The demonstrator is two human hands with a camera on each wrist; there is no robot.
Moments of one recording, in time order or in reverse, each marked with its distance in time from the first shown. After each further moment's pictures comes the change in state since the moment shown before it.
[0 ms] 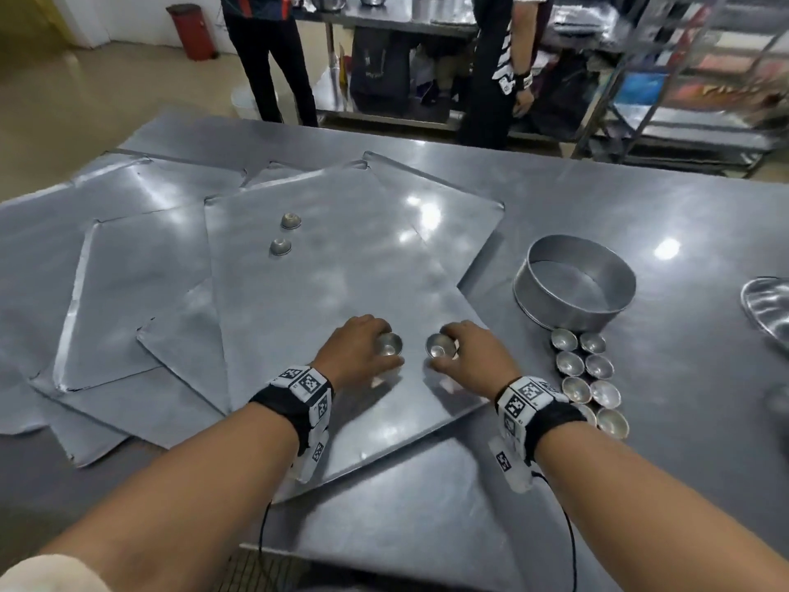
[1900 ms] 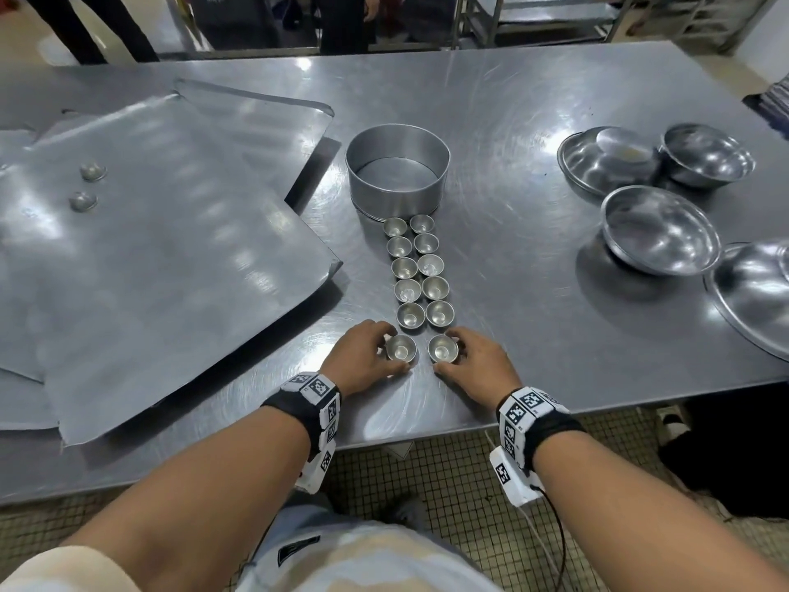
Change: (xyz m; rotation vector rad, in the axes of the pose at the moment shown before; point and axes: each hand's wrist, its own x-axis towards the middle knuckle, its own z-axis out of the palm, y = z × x) left_hand -0.054 0.209 0.212 -0.132 -0.167 0.137; right_hand -0.238 0.231 0.023 0.288 0.134 0.377
